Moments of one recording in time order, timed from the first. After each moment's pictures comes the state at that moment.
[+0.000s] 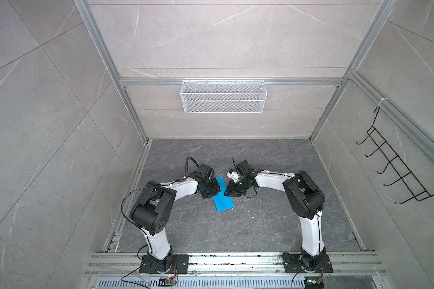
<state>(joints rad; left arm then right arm) -0.50 1.79 1.00 -0.27 0.35 -0.91 0.59 2.09 1.31 -0.35 -0.61 0.50</state>
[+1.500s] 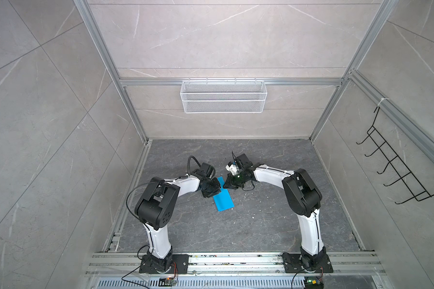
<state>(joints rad) -0.50 1.85 1.05 -0.31 0.34 -0.88 0.57 2.14 1.46 -0.41 -0.59 0.52</state>
